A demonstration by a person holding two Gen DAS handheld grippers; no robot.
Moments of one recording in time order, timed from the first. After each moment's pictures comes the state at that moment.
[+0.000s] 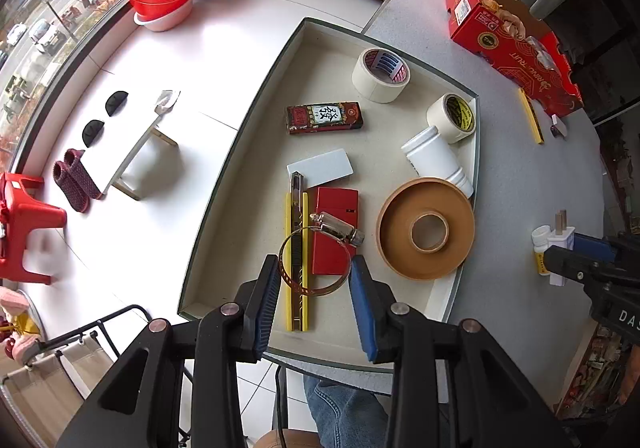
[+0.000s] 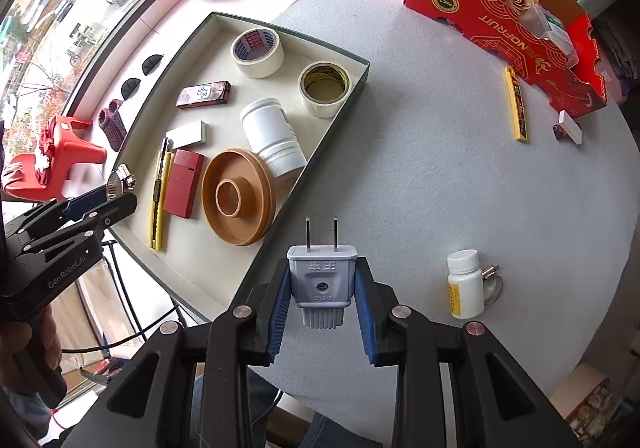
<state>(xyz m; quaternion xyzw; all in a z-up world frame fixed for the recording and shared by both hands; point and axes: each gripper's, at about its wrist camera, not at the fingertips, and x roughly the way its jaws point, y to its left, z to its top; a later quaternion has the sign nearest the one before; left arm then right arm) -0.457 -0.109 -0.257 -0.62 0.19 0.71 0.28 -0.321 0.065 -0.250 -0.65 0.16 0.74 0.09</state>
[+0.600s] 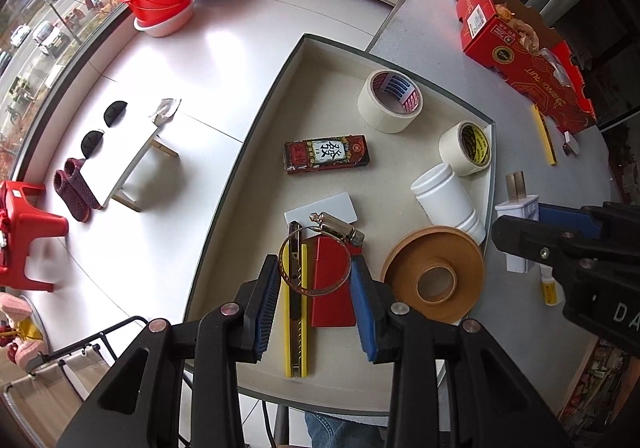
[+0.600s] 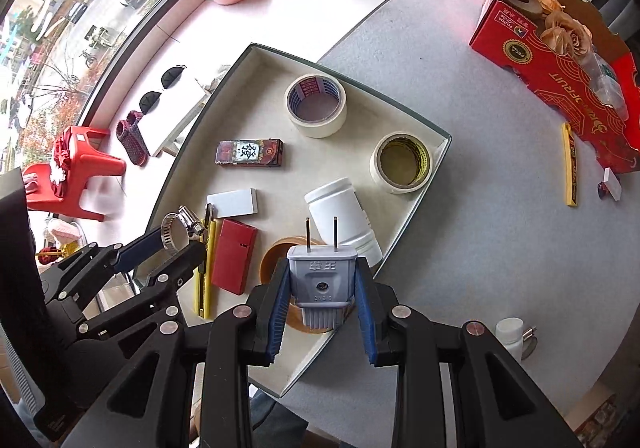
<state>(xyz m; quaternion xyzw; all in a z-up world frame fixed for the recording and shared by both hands) -0.486 -0.082 -0.269 -0.61 0.19 0.72 0.27 -0.409 0.047 -0.254 -0.64 0.18 0.74 0.06</state>
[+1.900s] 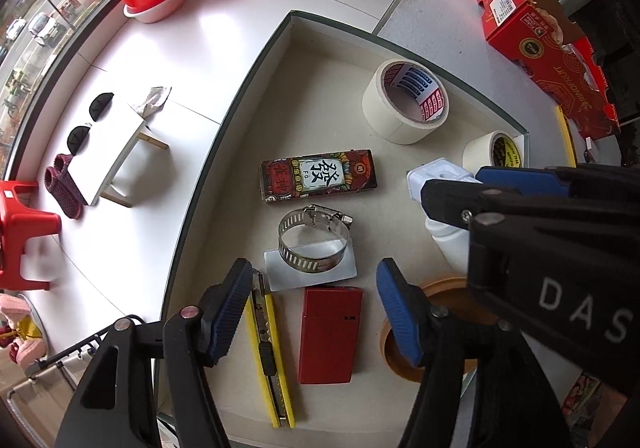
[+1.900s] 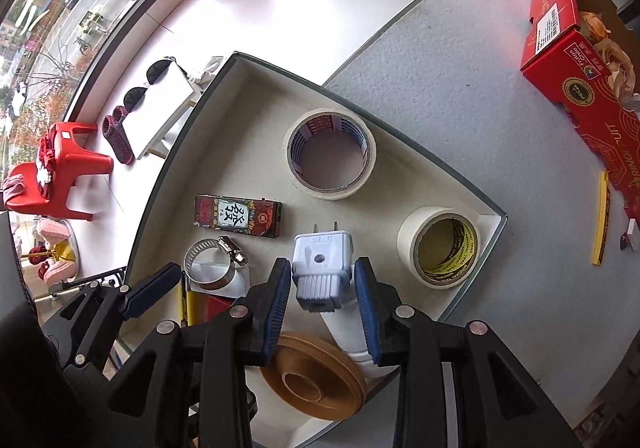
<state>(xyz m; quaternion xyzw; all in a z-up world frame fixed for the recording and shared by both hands) -0.510 -0.052 -0.308 -0.63 0.19 0.70 0.26 -0.478 0.046 -0.300 -0.67 0.16 0.73 0.05</state>
